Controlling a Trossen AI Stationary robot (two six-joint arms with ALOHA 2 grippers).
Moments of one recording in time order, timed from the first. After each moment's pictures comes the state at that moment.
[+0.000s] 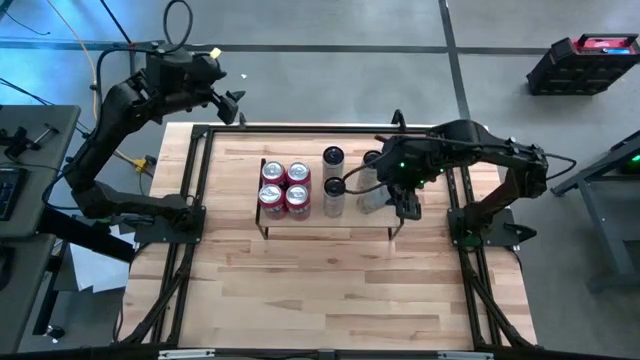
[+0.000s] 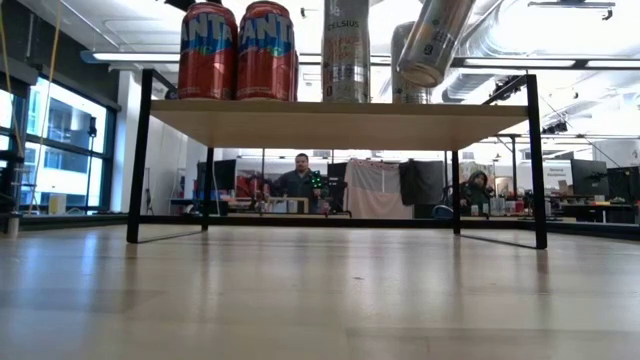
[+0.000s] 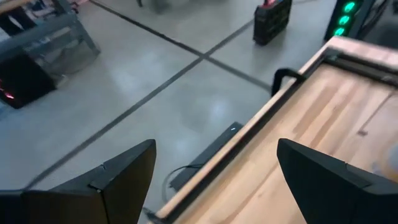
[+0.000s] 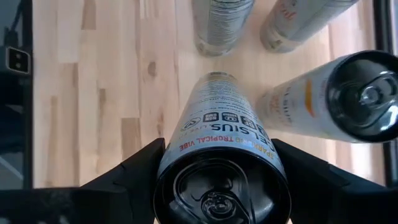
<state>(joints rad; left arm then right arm) 0.74 1.18 1.68 -0.99 -0.15 0.11 0.02 1.54 1.97 -1.57 0.00 0.06</state>
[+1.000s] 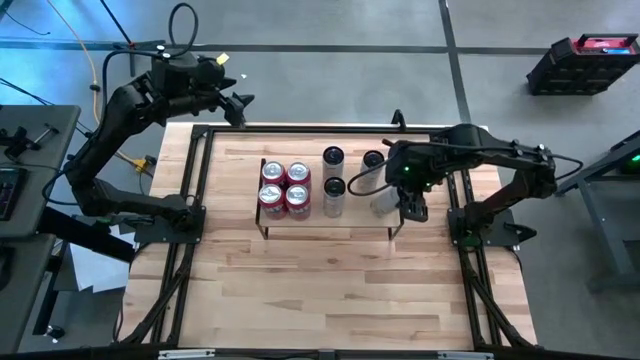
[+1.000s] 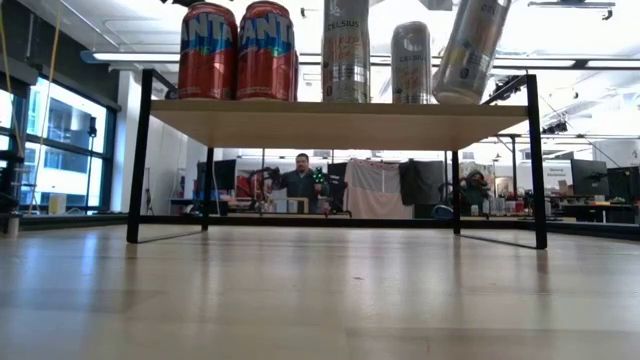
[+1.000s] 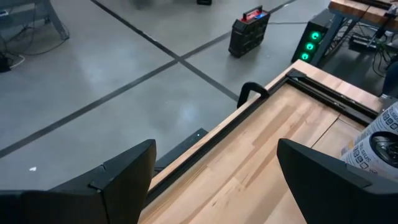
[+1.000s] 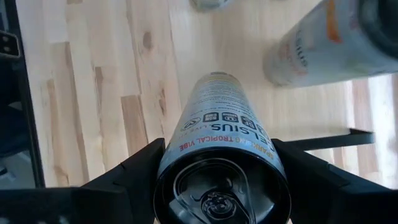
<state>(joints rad) 0.66 1.19 1.68 -0.97 -0.11 -0.09 0.01 1.46 1.80 -1.57 -0.02 0.12</state>
